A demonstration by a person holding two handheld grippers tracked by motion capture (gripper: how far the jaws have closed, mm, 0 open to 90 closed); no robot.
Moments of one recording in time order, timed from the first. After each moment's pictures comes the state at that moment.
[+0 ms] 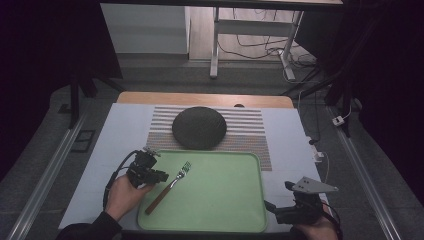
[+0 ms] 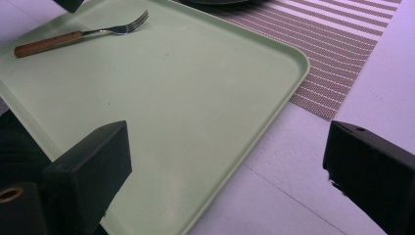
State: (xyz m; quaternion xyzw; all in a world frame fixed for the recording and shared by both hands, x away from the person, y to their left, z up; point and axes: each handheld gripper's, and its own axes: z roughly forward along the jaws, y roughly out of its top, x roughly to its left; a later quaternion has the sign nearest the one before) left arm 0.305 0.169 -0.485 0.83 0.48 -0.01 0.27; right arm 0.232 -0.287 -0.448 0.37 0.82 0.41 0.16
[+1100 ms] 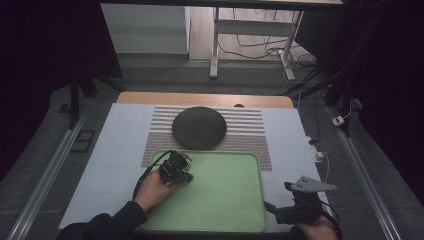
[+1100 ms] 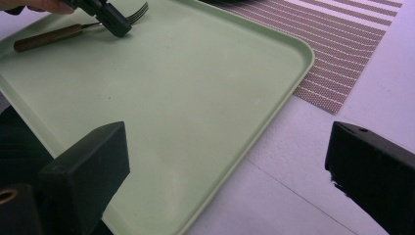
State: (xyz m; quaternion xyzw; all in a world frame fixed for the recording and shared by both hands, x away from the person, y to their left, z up) left arm 0.334 0.093 -0.513 0.89 0.37 -0.01 0.25; right arm 0.234 -0.286 -0.450 0.38 0.82 0.40 0.15
